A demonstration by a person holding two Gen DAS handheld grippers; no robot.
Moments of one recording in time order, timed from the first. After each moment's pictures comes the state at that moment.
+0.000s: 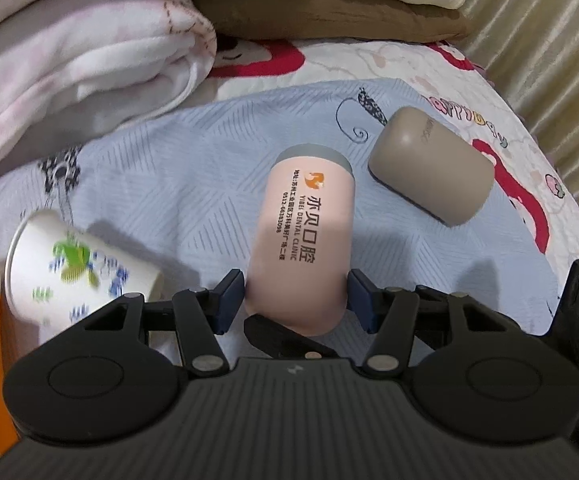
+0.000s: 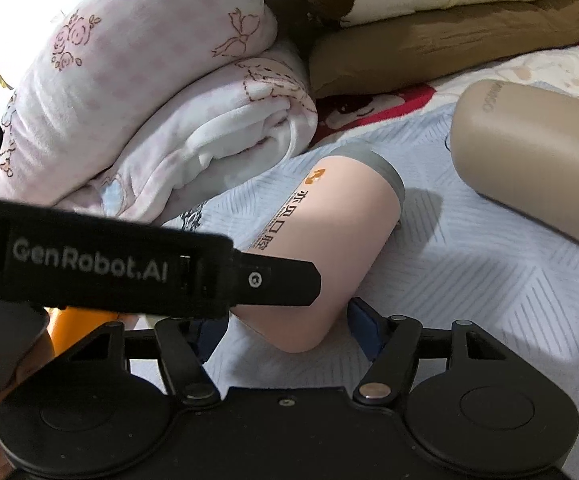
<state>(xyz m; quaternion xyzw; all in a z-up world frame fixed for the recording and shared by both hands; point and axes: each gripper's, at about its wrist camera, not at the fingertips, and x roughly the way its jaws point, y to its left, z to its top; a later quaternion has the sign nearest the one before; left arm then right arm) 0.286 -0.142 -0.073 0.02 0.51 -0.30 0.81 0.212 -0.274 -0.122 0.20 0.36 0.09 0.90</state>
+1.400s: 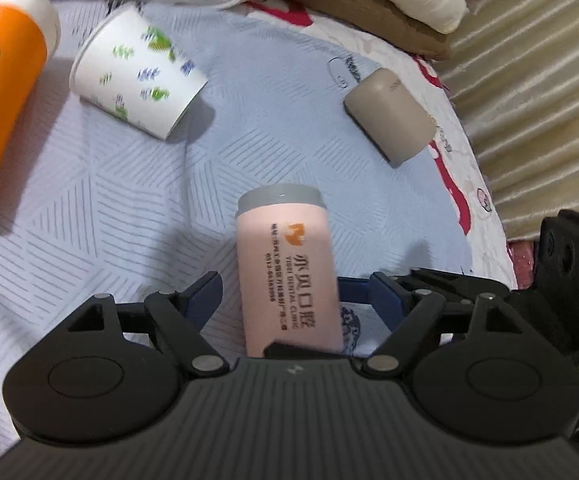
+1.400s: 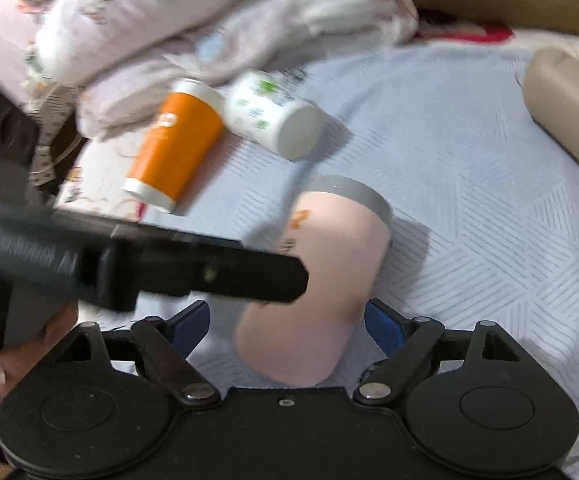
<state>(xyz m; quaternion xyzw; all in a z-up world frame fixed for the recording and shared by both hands) 0.209 -0.054 -0.095 -0.15 0.56 -0.32 0.75 0.160 -0.225 -0.084 0.11 0.54 0.15 0.82</state>
